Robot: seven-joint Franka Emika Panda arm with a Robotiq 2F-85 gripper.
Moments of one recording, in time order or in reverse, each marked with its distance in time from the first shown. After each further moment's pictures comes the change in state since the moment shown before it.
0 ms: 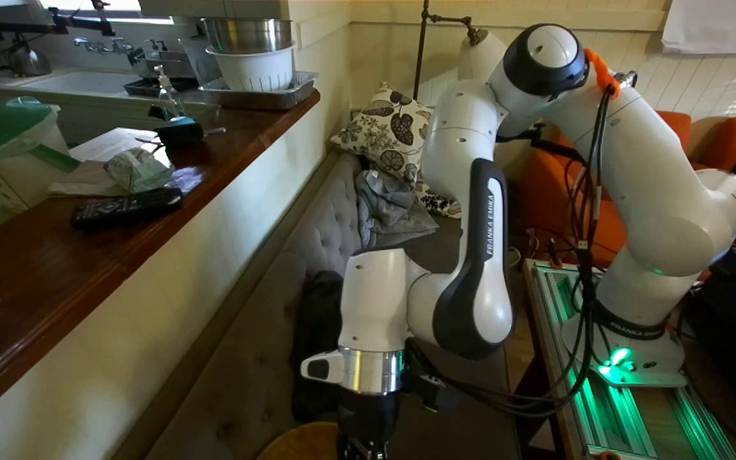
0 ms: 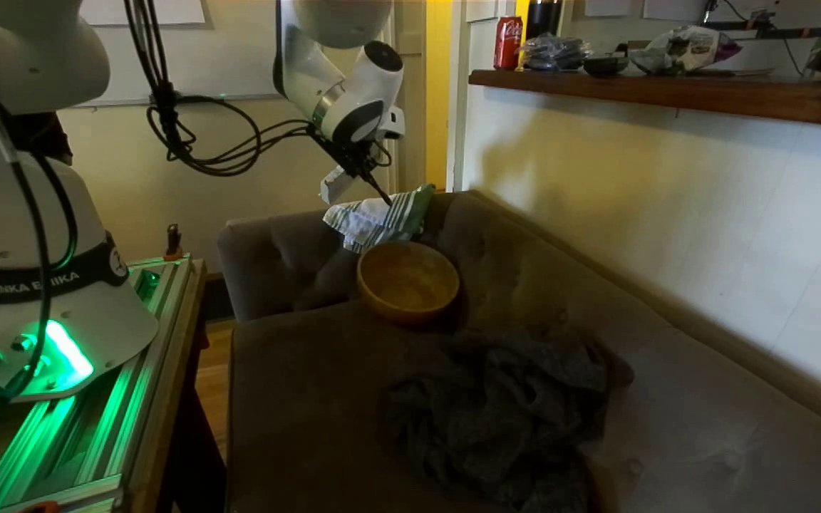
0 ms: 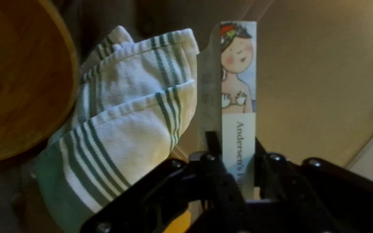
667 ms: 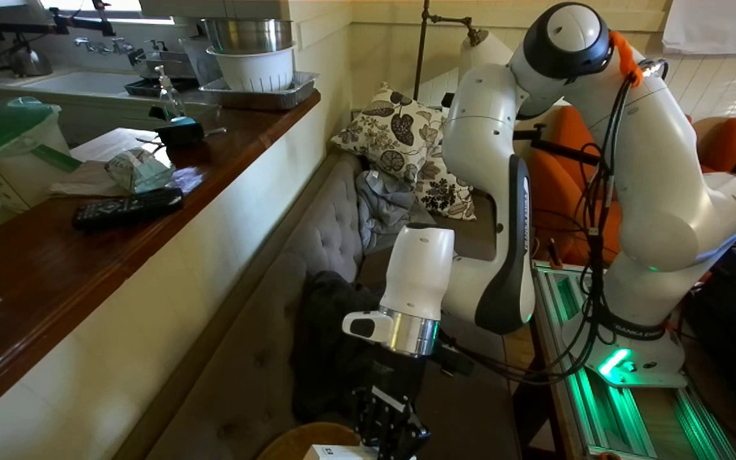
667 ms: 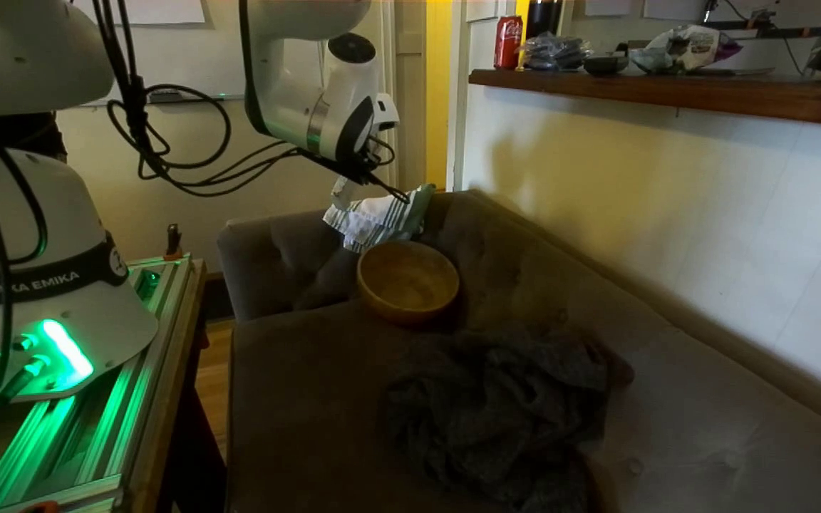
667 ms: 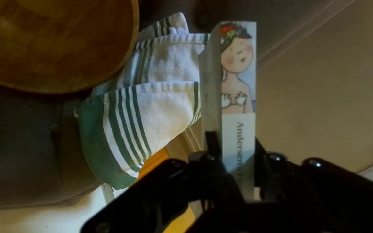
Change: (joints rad) arm -0.142 -0.127 -0.065 -0.170 -0.459 0.227 0.097
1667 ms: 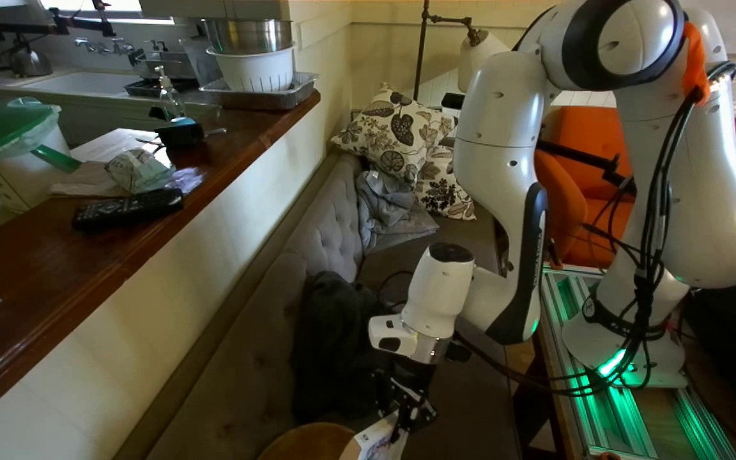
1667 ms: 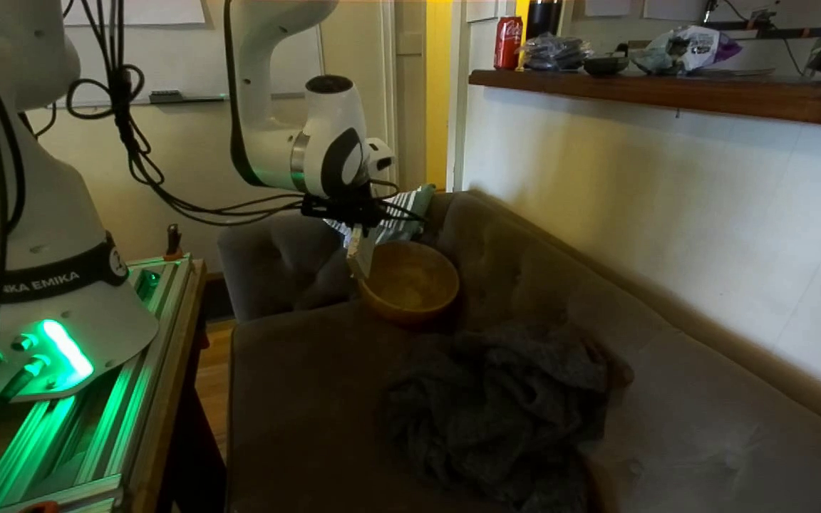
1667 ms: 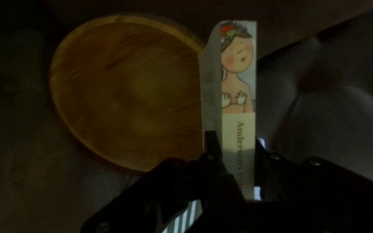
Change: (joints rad) arm 0.600 -0.329 -0.681 -0.082 0.087 0.257 -0.155
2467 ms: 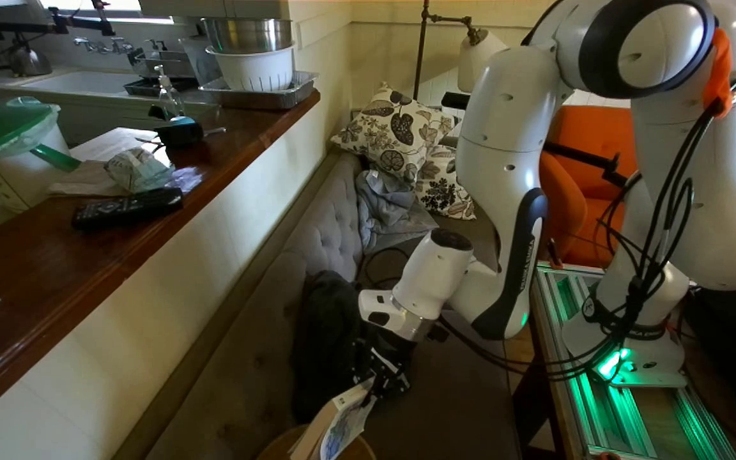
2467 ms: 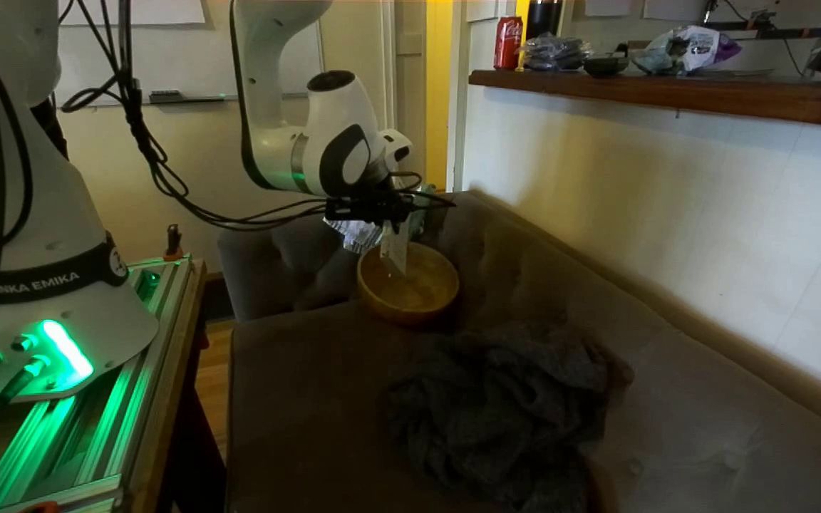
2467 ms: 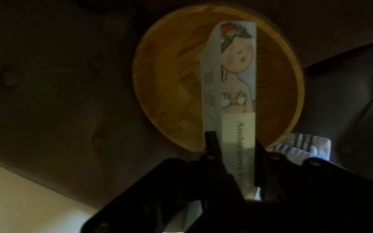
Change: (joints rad) arm 0.236 -0.059 -0.265 0.002 0.182 0.146 -0.180
